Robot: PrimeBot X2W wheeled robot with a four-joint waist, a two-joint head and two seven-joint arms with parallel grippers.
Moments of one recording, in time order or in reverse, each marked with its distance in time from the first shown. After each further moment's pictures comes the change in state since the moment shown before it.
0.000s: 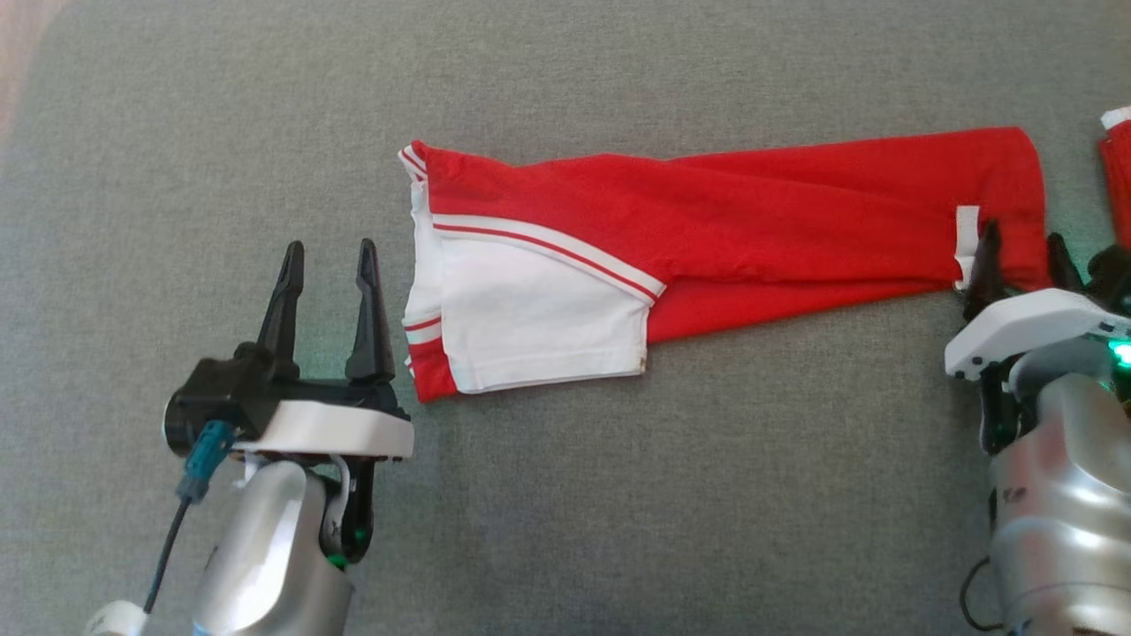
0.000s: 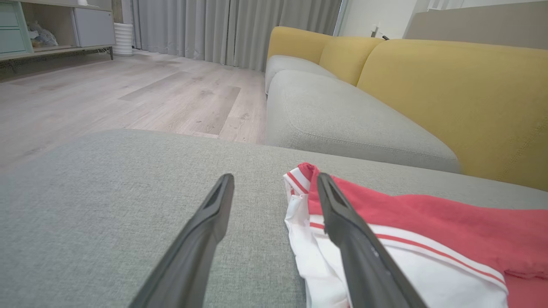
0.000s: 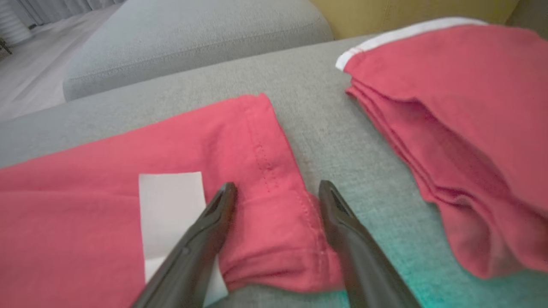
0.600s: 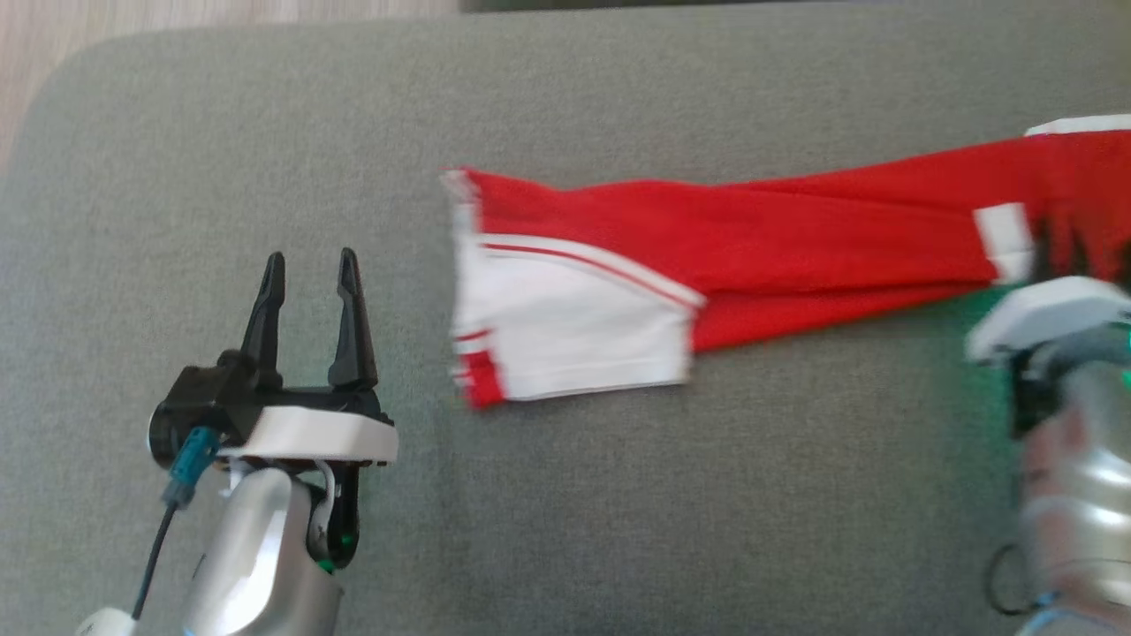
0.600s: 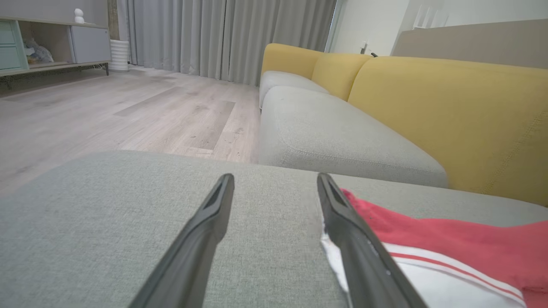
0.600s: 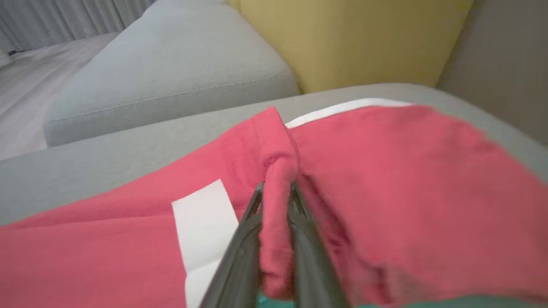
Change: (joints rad) left arm 0.006 -0.007 0.056 0.028 0.030 -0.018 0.000; right arm -0.076 -0.011 -0.126 0.105 -0.154 0.000 -0.061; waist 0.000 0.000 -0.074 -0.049
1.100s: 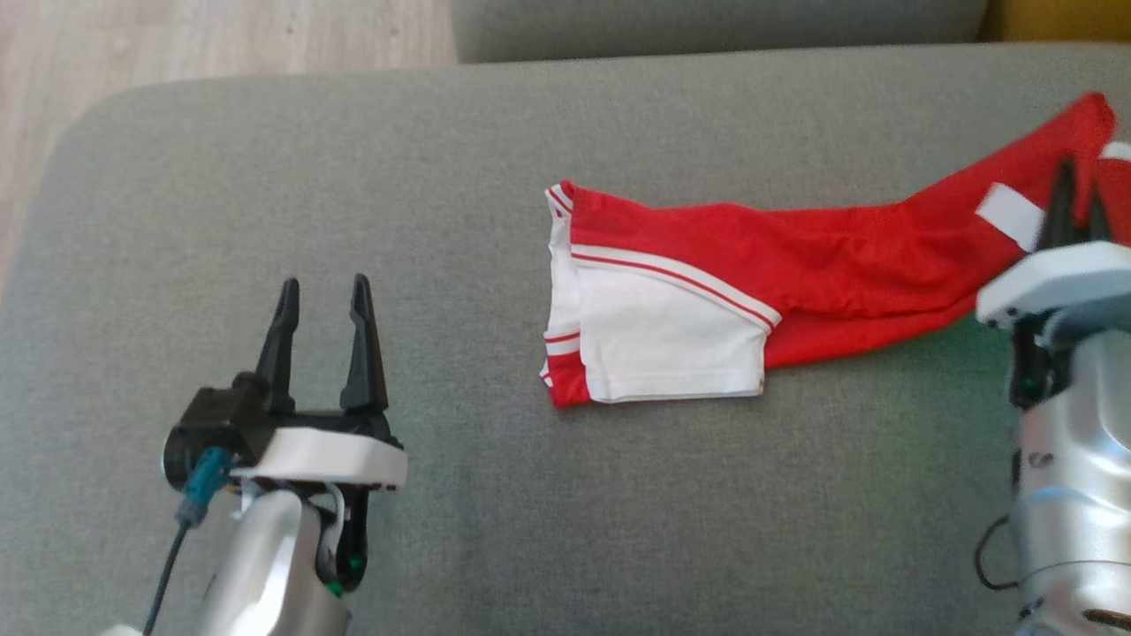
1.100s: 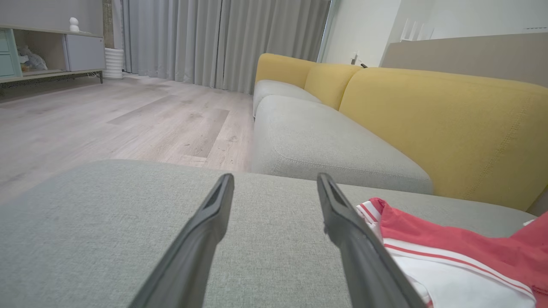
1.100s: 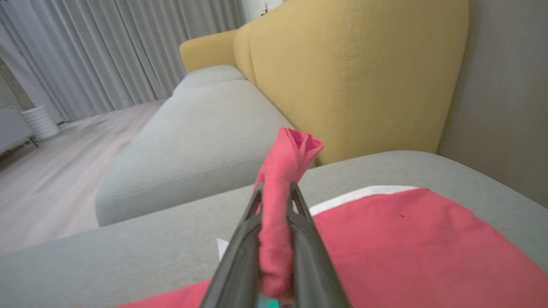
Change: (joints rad) left arm 0.034 -0.002 -0.016 0.006 -0.012 0.002 0.000; right arm 0.033 -0.014 0.138 -0.169 0.207 0.000 0.030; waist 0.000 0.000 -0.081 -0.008
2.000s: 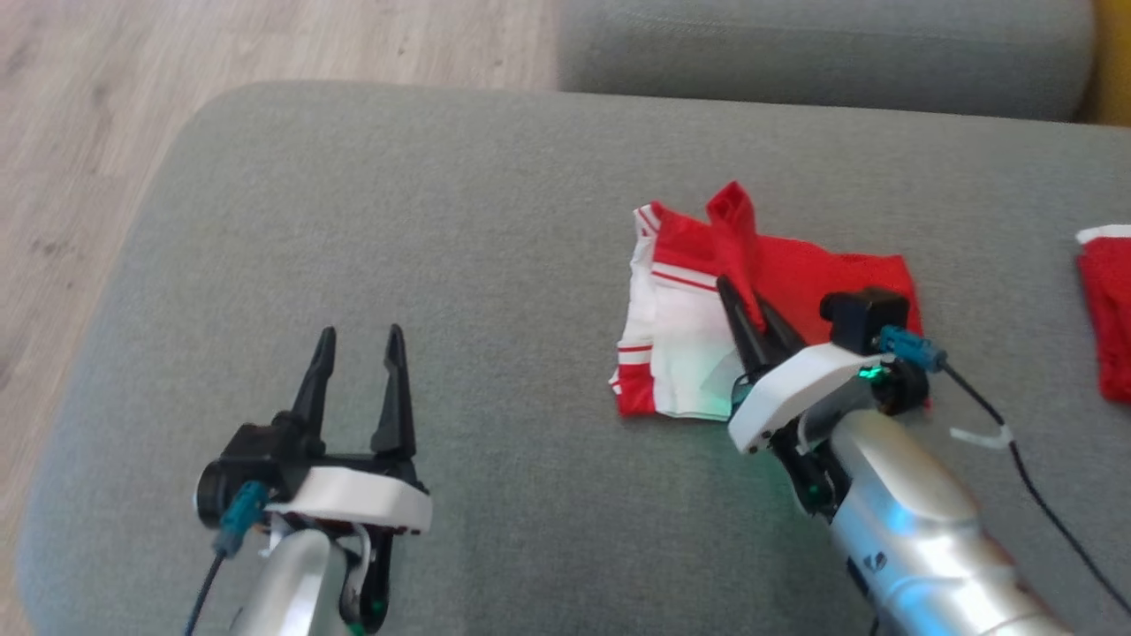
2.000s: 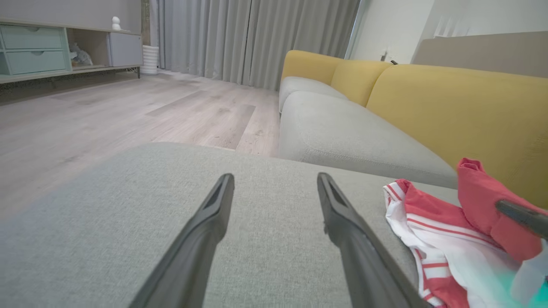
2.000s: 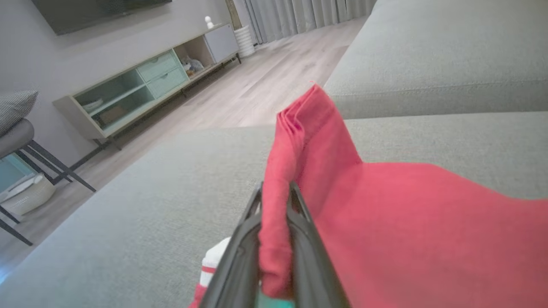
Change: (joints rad) left arm 0.064 0.000 -0.063 0.021 -0.011 0.014 0.000; right arm 0.104 0.015 0.915 0.042 0.577 0.000 -0.038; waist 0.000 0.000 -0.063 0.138
